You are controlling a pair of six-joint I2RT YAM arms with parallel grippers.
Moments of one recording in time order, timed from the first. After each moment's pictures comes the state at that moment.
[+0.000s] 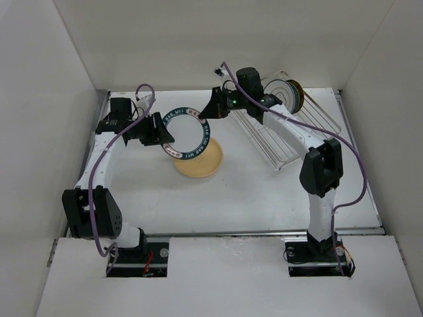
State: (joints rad) left arm 0.01 1.45 1.26 -0.71 0.64 -0.15; right arm 0.52 2.04 1.92 -0.28 -0.78 0.37
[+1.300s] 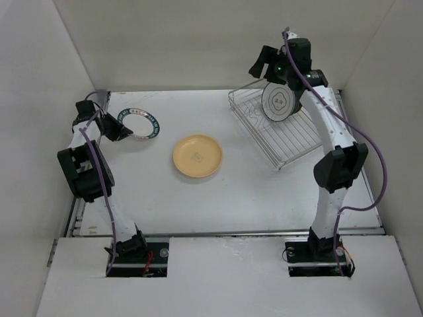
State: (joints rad) left arm 0.38 1.90 1.44 -0.49 0.50 -0.54; right arm 0.26 2.03 2.21 -0.57 -0.17 0.43
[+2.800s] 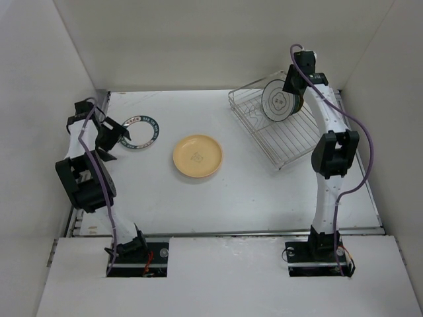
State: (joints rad) left arm 0.38 1.80 1.44 -0.87 0.17 -0.60; right arm 0.10 2.24 2.28 -0.70 0.23 0.29
